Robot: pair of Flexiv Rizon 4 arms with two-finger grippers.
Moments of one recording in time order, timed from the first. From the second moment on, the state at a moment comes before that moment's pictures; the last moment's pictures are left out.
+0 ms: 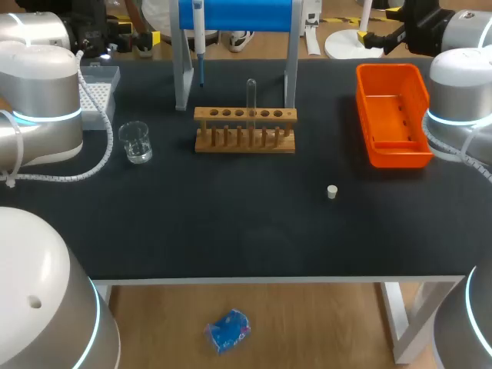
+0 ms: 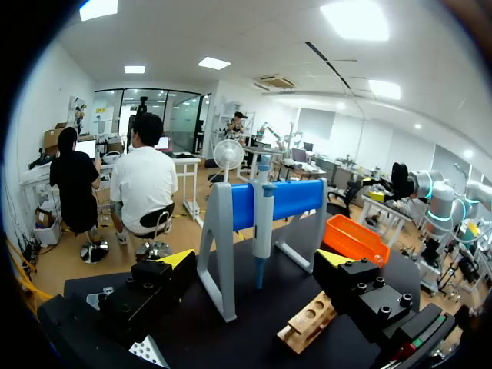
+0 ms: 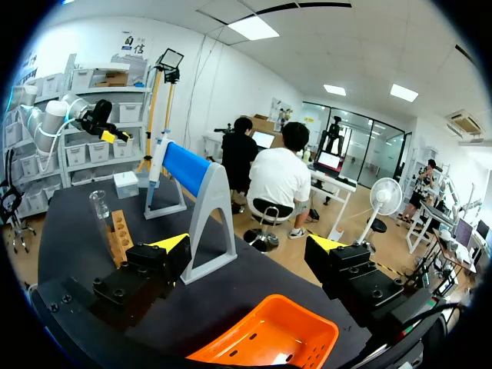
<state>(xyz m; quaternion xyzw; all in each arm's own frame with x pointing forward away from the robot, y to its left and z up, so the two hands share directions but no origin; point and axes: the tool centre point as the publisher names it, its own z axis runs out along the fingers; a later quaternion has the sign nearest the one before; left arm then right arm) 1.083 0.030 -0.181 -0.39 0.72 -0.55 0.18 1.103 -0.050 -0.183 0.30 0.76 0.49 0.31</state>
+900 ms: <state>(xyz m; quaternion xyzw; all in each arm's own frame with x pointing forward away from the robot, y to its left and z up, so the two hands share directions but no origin) 1.072 0.014 -0.188 -0.32 0.76 -0.53 0.19 1.096 -0.035 -0.186 0.28 0.77 0.51 0.28</state>
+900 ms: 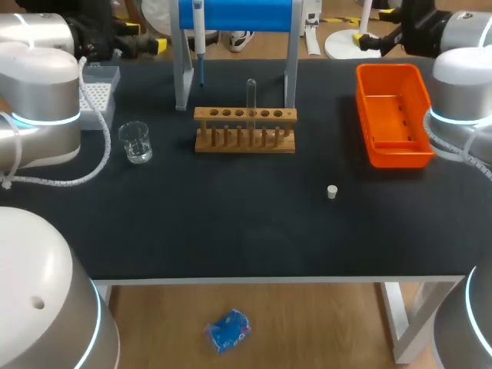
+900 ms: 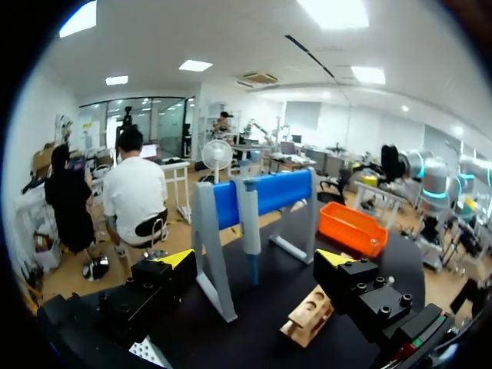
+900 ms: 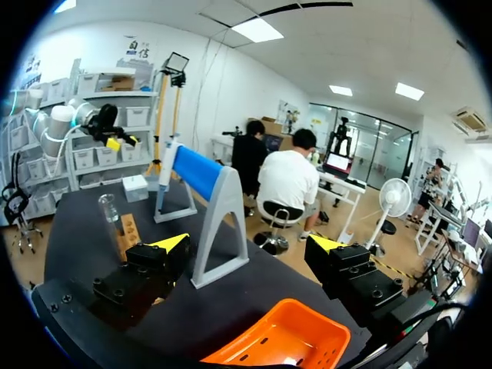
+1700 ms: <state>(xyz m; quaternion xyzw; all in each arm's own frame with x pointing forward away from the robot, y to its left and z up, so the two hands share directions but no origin) 1.024 -0.031 -0.217 -0.12 0.86 -0.50 0.06 1.000 -0.005 -0.203 0.05 0.78 0.62 0.12</state>
